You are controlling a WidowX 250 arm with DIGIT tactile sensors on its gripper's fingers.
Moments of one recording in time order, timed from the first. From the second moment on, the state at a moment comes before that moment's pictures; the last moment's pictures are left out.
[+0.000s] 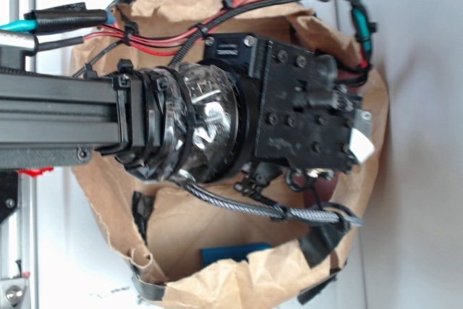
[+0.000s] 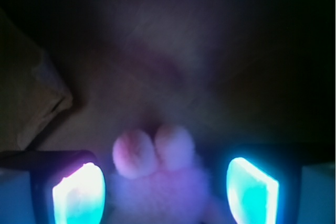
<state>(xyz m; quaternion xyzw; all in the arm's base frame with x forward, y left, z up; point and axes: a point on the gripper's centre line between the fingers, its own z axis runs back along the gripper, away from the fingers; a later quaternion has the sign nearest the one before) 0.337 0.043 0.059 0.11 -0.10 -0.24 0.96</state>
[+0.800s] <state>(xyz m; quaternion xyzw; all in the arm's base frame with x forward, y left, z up) 0.325 0.042 0.048 0.08 -0.12 -0.25 0.96</state>
